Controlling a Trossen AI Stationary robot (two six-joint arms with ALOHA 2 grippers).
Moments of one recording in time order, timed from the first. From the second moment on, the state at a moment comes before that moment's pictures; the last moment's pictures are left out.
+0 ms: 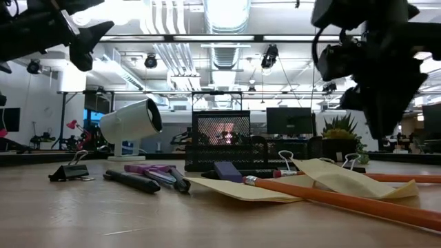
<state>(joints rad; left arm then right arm) 0.18 0.16 0.00 0.65 -0.12 -0.44 0.19 1.42 0.81 -0.70 -0.16 0.42</state>
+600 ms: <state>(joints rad) 0.18 0.17 0.00 0.65 -0.14 -0.49 0.31 1.59 1.09 -0.86 0.01 0.45</state>
